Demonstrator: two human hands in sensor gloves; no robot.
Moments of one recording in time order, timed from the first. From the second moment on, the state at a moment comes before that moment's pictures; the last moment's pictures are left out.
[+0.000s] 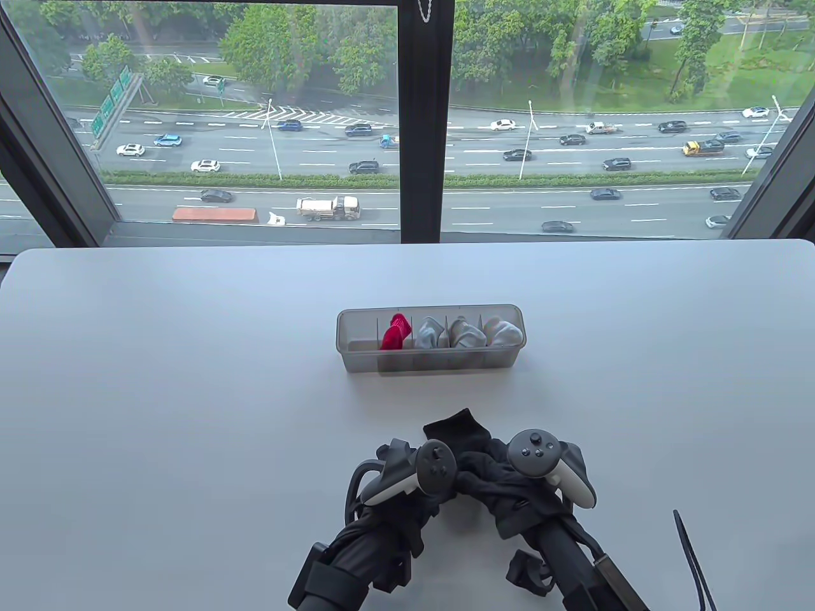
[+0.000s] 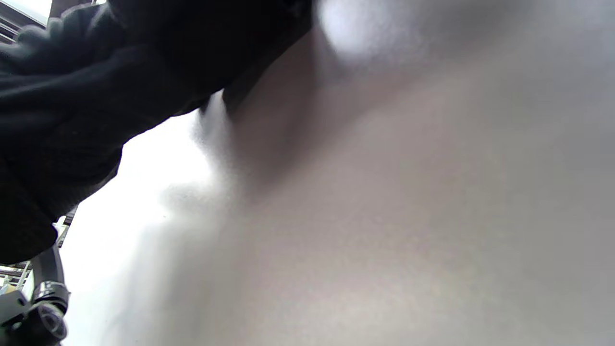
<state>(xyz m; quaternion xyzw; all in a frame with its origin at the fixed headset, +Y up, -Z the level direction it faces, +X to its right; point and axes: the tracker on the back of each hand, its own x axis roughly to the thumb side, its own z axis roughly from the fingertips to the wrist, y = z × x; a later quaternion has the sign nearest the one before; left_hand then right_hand) -0.038 -0.762 -0.296 -0.23 -0.20 0.11 0.95 0.146 -0.786 -0.298 0.11 0.31 0.86 0.39</state>
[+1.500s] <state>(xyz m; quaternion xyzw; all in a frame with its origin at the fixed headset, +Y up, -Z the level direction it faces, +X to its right) -0.033 -0.734 -0.280 -0.09 -0.24 0.09 0.96 0.145 -0.766 -0.296 0.12 0.22 0.86 0.44</state>
